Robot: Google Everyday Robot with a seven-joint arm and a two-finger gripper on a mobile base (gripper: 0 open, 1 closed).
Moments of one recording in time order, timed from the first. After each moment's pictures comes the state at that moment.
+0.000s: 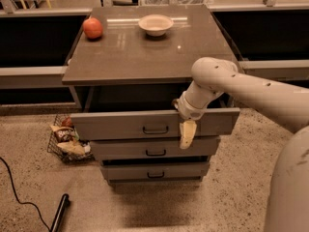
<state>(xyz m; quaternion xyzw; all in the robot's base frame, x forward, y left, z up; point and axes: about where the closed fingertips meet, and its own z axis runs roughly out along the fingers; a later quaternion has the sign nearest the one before) 0.613 -0.086 0.631 -0.74 0.65 0.10 0.15</state>
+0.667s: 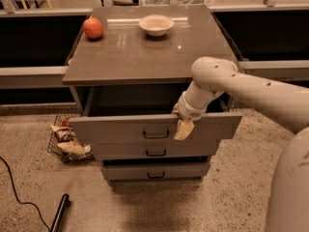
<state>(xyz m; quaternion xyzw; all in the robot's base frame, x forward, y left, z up) 0.609 -0.085 0.635 -0.74 0.65 0.10 0.14</state>
